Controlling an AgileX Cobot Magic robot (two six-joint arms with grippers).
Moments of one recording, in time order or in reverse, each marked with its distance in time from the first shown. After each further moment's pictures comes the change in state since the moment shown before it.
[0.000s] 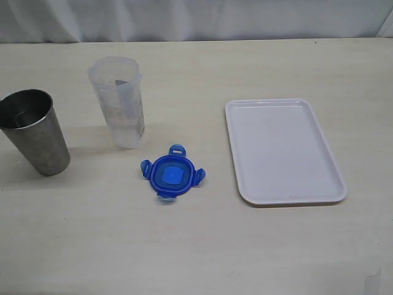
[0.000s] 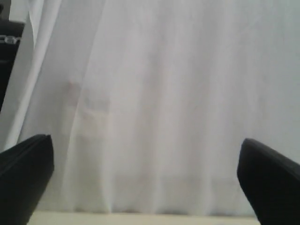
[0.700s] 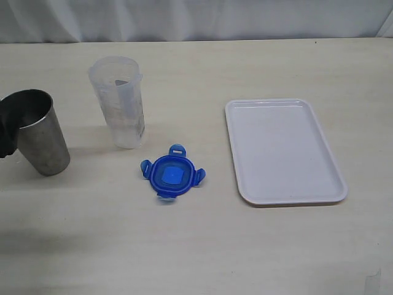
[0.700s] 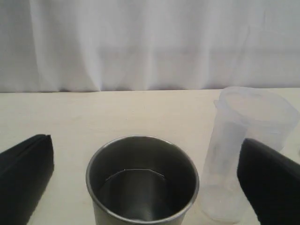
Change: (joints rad) left arm 0.000 0.637 0.000 0.142 -0.186 -0.002; right arm 0.000 0.000 0.000 0.000 0.000 0.000
